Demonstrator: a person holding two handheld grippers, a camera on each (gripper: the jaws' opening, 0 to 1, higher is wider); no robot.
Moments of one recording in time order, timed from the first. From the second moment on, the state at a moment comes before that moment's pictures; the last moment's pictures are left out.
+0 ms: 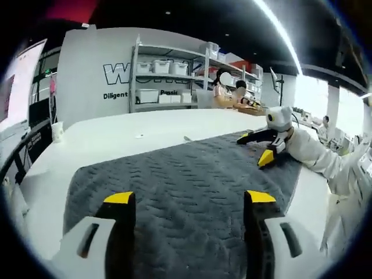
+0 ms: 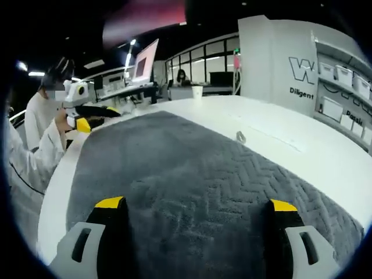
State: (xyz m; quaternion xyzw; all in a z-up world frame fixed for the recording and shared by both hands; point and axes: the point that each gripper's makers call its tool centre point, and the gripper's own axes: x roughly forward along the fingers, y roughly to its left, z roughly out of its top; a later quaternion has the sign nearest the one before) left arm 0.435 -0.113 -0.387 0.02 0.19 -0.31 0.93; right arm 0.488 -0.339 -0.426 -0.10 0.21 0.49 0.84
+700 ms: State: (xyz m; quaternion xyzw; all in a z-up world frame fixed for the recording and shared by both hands) left arm 0.409 -0.119 -0.422 0.00 0.22 -0.35 0.91; right arm 0.397 -0.257 -0.424 -0.18 0.15 0.65 0.73
